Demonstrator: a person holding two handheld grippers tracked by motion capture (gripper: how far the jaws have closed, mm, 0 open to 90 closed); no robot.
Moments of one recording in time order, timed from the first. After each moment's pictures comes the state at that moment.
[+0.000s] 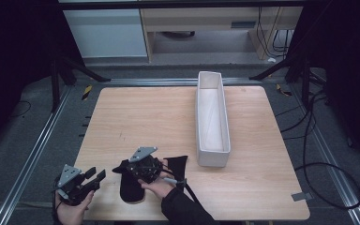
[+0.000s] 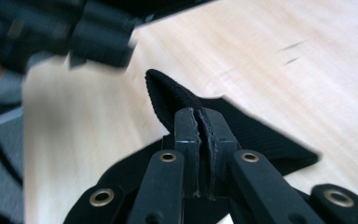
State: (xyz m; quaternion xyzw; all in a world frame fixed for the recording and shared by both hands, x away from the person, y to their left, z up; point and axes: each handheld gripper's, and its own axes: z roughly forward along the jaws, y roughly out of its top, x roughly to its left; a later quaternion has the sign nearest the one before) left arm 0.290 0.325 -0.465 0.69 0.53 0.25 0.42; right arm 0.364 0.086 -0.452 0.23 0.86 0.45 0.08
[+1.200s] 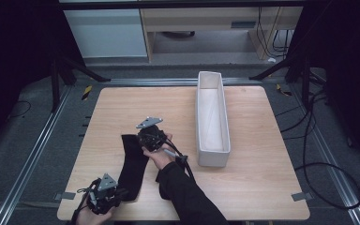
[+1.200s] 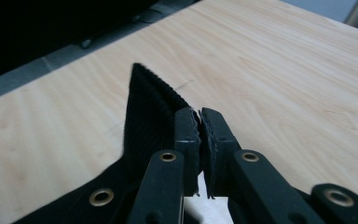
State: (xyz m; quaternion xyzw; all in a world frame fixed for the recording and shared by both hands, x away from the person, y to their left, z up) left arm 0.285 0.270 -0.485 0.84 0.44 0.14 0.29; right arm 0.451 0.081 -0.436 0.32 0.82 0.45 0.15
